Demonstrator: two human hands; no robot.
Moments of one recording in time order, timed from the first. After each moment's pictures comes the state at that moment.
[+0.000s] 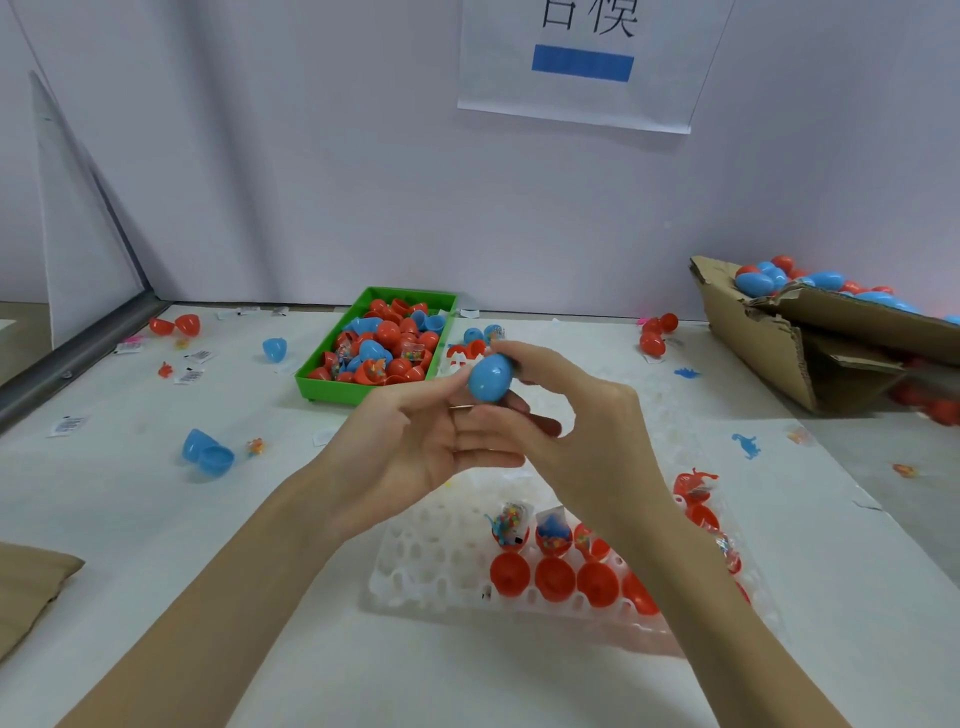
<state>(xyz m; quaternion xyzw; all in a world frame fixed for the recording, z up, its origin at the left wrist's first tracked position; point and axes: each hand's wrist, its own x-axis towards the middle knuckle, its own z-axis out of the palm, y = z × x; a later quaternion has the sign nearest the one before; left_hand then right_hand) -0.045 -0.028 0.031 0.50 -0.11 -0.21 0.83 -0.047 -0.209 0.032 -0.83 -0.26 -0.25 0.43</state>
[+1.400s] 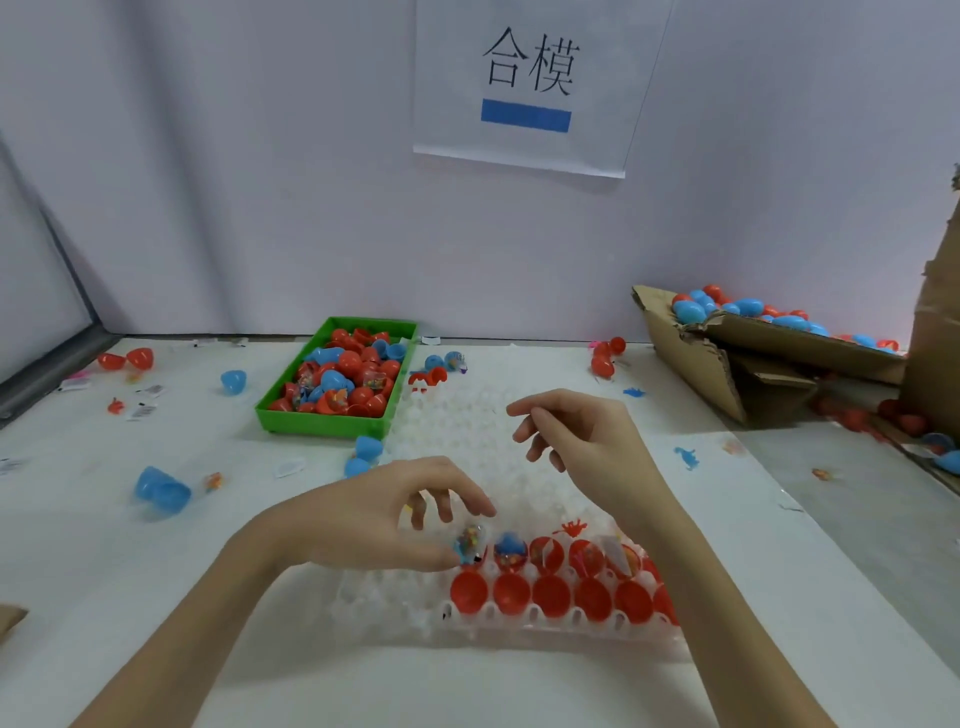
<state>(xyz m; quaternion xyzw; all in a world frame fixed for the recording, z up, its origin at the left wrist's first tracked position) -0.048 -0.015 0.020 0.86 -0.29 -0.18 0.37 -0.028 -0.260 0.027 -0.82 -0.13 -0.09 0.55</state>
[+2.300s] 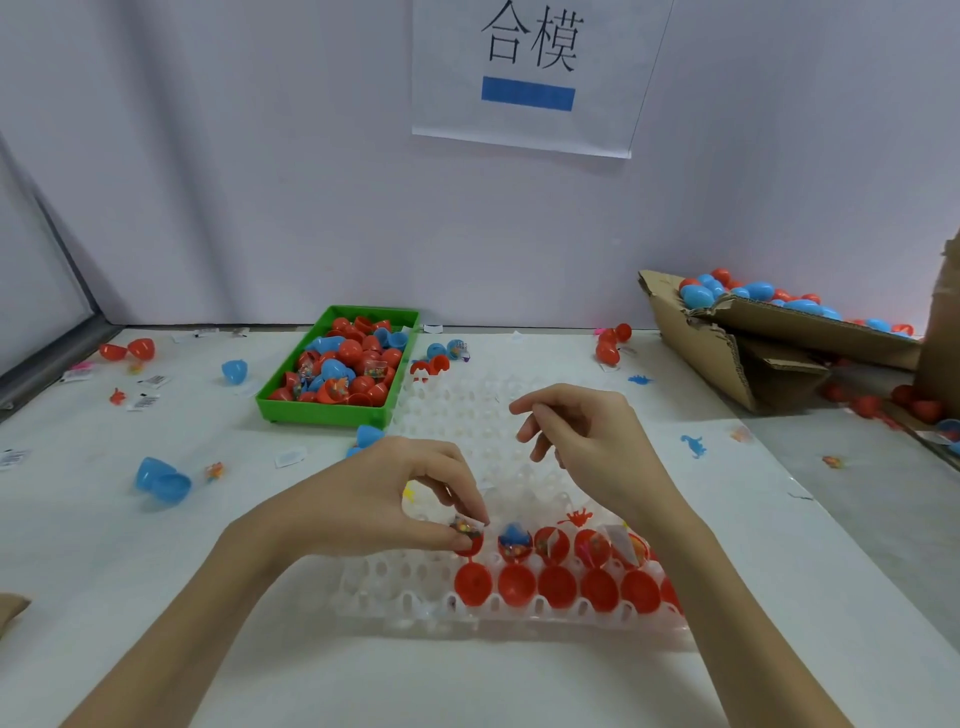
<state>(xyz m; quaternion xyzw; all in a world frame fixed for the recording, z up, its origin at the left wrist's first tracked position) -0.046 -0.017 0.020 0.85 -0.33 -0.11 0.40 -0.030 -0.259 0.026 -0.85 -0.12 -0.09 0.50</state>
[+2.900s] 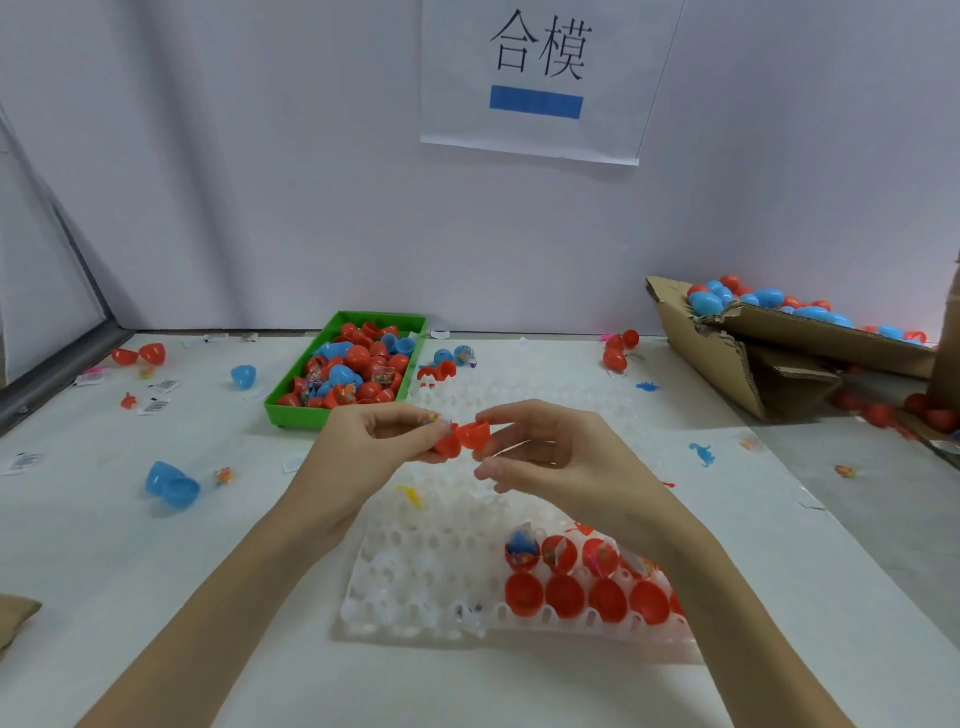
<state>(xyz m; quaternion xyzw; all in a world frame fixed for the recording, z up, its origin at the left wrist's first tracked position) -0.037 -0.023 0.015 0.73 -0.05 0.01 0.68 -0.039 -0.248 0.030 -0.78 -0.22 0.07 0.58</state>
